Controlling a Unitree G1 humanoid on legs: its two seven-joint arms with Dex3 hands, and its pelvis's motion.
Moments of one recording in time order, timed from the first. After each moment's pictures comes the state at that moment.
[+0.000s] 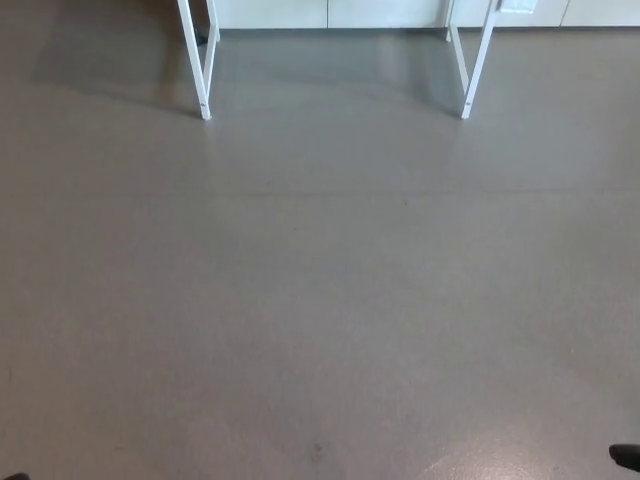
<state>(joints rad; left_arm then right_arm) 0.26 0.32 0.37 0.59 -0.20 -0.01 -0.32 0.09 -0.39 -0.13 0.74 -0.04 -0.13 0.18</state>
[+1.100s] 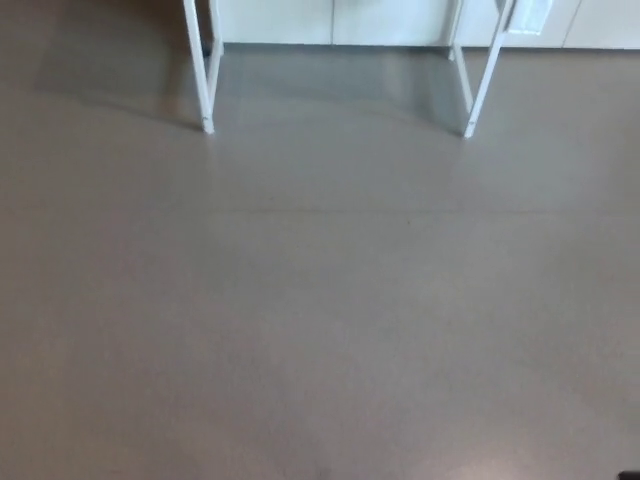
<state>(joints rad) 0.35 0.31 0.37 0.63 -0.26 -0.06 -0.44 0.18 -0.41 -0.12 0.74 -0.01 -0.21 0.24</state>
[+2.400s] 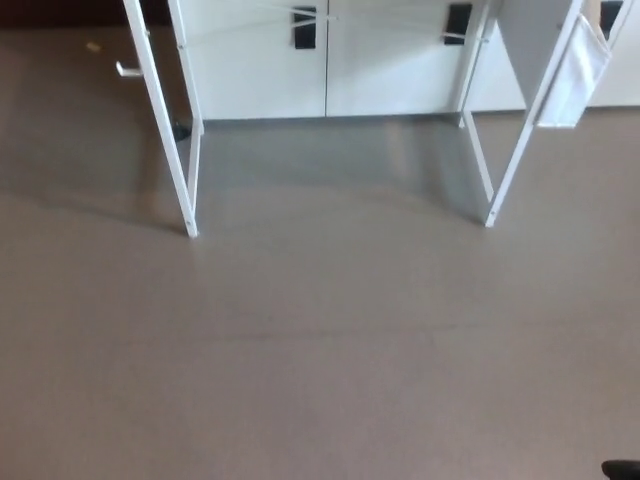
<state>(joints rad) 0.35 0.31 0.34 0.56 -0.25 -0.07 -0.36 0.12 -0.41 -0.10 0.81 -0.03 -0.24 0.23</state>
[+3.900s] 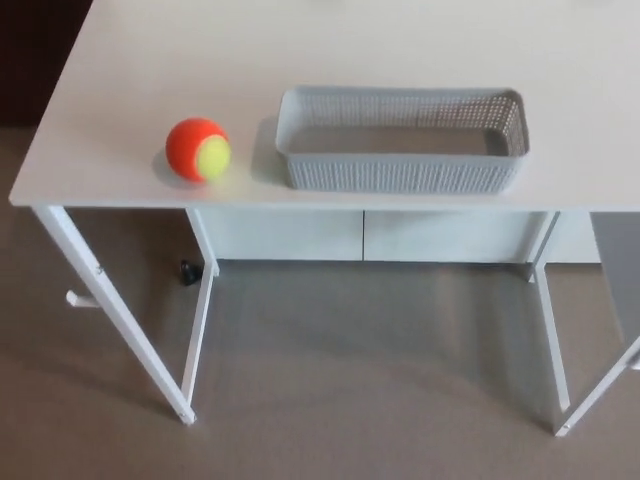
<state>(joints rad) 0.44 0.33 0.28 0.59 -0.24 -0.09 -0.35 0.24 -0.45 -0.05 0.87 -0.07 -0.32 0.20</state>
